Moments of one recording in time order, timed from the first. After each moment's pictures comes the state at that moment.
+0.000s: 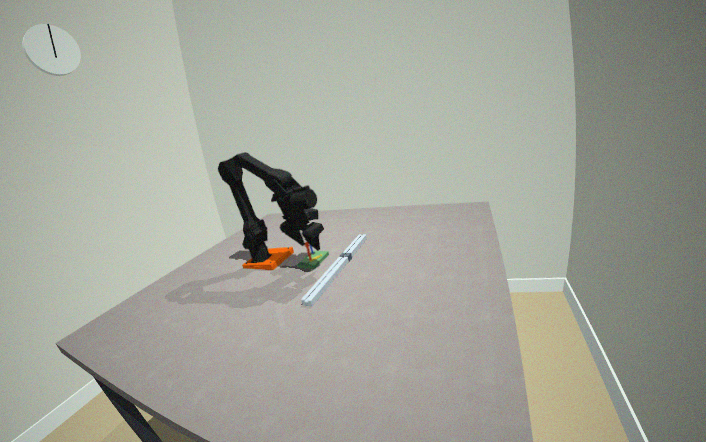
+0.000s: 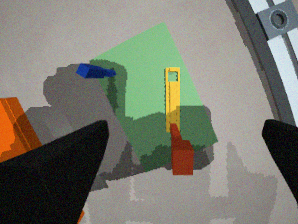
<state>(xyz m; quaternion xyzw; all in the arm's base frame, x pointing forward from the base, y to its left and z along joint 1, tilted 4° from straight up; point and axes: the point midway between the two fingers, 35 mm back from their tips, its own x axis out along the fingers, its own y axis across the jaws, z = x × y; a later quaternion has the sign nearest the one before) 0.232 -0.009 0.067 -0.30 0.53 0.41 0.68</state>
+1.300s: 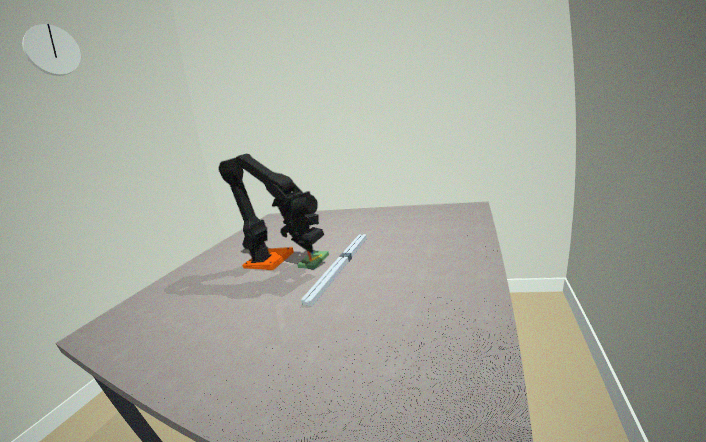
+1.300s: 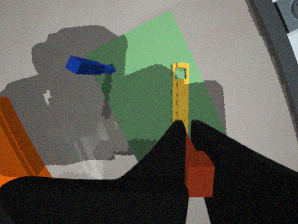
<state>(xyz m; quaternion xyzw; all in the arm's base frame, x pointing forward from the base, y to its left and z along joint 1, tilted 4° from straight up) 0.227 -0.008 0.050 -0.29 0.54 0.41 0.67</state>
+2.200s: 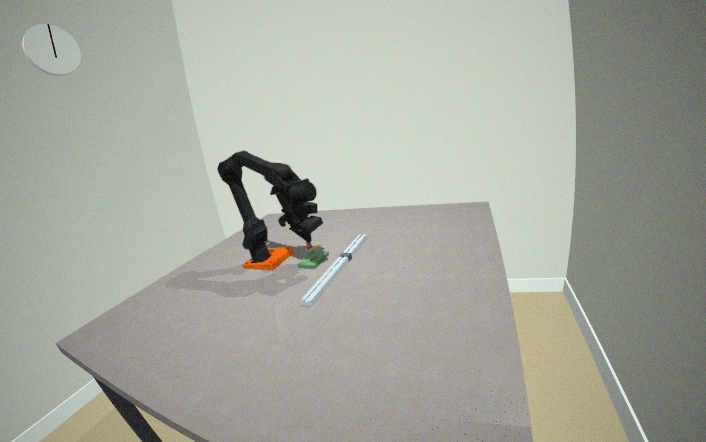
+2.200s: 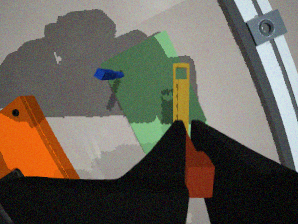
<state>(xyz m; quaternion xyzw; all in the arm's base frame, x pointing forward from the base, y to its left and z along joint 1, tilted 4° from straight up) 0.233 -0.009 0.089 -0.29 0.54 0.41 0.67</state>
